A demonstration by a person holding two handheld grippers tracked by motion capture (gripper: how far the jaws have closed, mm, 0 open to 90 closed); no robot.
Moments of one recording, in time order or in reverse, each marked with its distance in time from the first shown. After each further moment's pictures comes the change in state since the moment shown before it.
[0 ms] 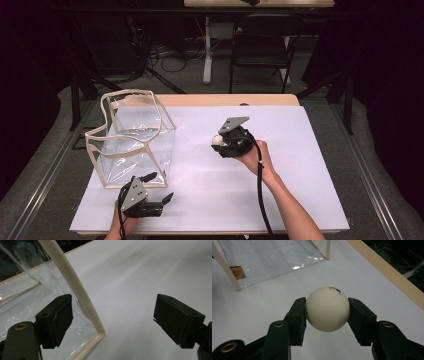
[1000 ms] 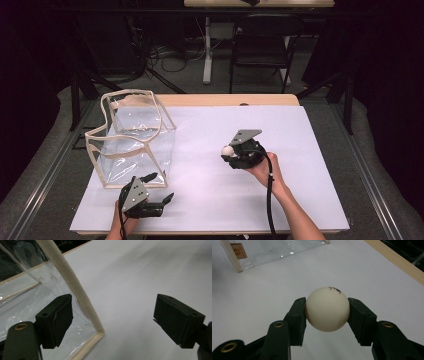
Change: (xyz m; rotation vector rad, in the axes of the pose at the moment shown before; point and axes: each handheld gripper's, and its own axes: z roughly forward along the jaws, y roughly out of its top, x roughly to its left) left arm -0.002 0.001 0.000 0.008 0.010 0.004; right arm 0.006 -0.041 -0.013 0.001 -0.003 0.031
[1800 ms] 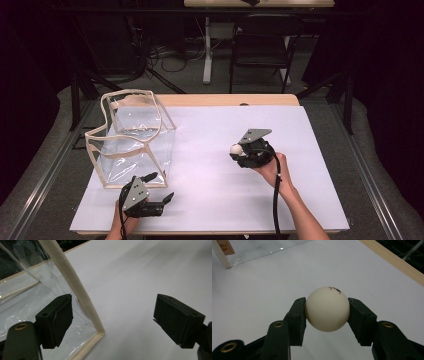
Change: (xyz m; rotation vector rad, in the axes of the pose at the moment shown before) left arm 0.001 -0.001 0.002 0.000 -0.005 -0.010; right arm -0.013 -0.013 -0.013 0.008 -0.046 0.032
